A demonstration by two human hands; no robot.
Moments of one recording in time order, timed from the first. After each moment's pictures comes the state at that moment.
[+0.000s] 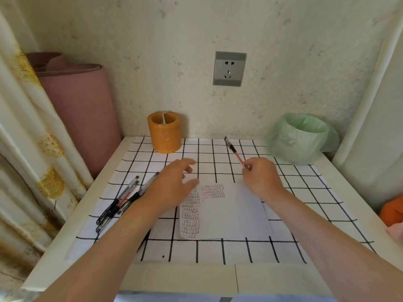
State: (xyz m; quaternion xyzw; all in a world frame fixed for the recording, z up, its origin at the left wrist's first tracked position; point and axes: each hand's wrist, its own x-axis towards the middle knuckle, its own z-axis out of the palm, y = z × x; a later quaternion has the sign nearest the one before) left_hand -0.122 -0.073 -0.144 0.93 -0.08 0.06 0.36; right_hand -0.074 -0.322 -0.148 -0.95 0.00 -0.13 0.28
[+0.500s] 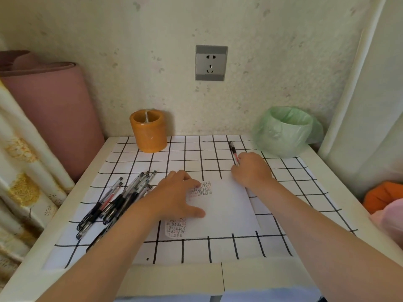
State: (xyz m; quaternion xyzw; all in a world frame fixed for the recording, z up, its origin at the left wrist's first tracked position) left_hand -0.121 -0.097 -0.157 0.96 -0.19 -0.09 0.19; right_hand -0.052 -0.342 -0.160 -0.98 0.03 -0.06 0.18
